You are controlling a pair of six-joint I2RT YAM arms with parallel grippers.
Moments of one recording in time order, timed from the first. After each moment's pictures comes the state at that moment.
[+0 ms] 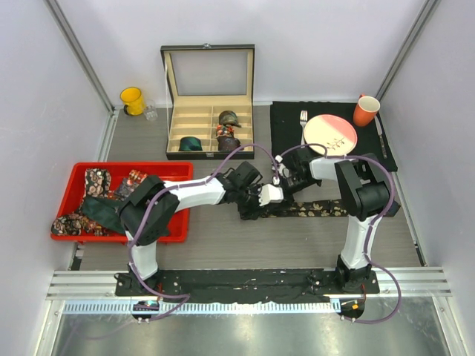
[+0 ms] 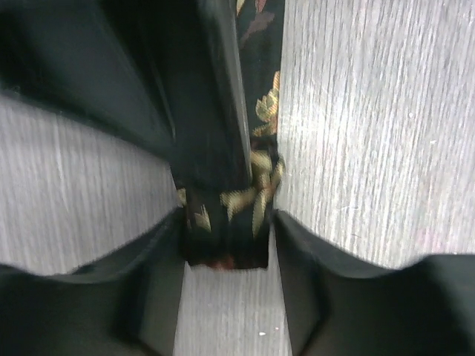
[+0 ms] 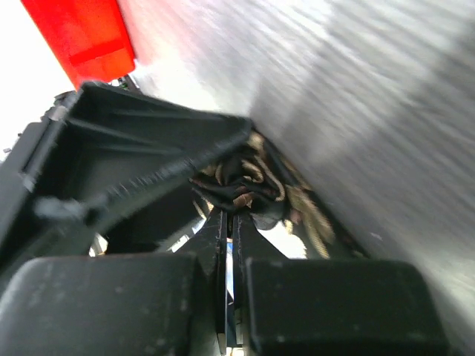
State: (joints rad) left arm -0.85 1.87 1.15 -0.28 0.39 0.56; right arm 0.29 1.95 1.04 -0.48 -0.98 0.27
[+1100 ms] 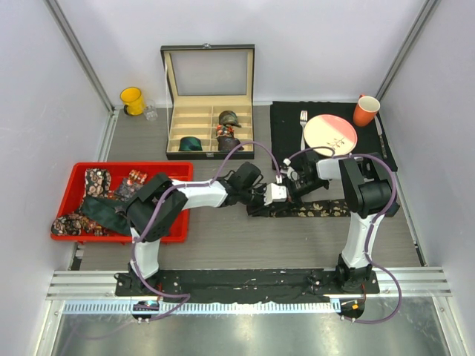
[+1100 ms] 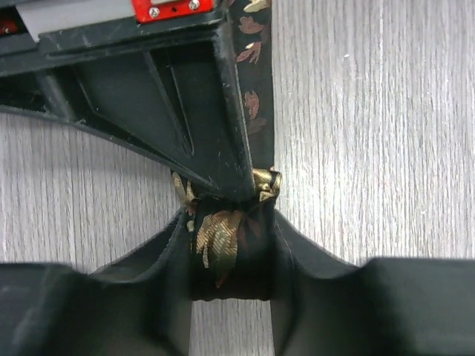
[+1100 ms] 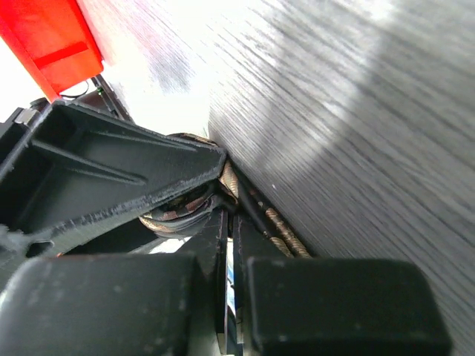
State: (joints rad) left arm -0.85 1.93 1.11 -0.01 0.54 0.53; right arm 0.21 1.97 1.00 -0.52 -0.95 0.16
